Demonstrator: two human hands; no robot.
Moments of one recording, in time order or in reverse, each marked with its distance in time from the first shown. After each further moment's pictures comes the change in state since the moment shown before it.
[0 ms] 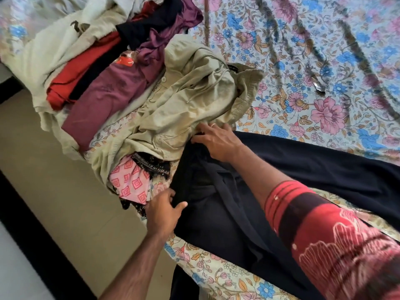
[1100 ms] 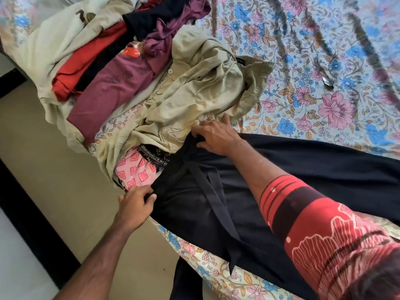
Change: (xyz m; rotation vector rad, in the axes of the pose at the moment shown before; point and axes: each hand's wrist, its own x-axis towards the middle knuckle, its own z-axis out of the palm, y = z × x) left_hand 0.027 -0.081 -0.056 0.203 -0.072 0.120; right_hand 0.019 -0.027 0.007 0.096 0.028 0.055
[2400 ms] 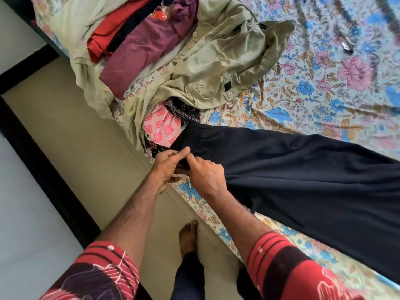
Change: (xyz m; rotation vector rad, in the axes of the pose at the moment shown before) left_hand -0.063 0.006 0.009 -0.985 -0.181 -0.305; right_hand -0.139 -0.221 0.129 0.140 0.279 0.221
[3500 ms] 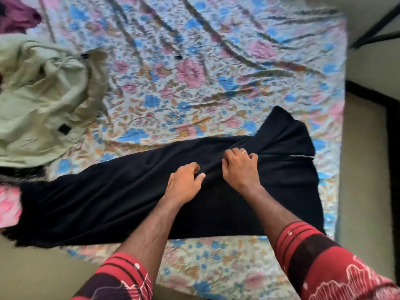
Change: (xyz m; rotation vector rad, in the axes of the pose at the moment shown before) left_hand -0.054 0.001 0.388 1.068 -0.395 0.668; right_hand -0.185 0.390 -0.117 -0.169 0.190 0.642
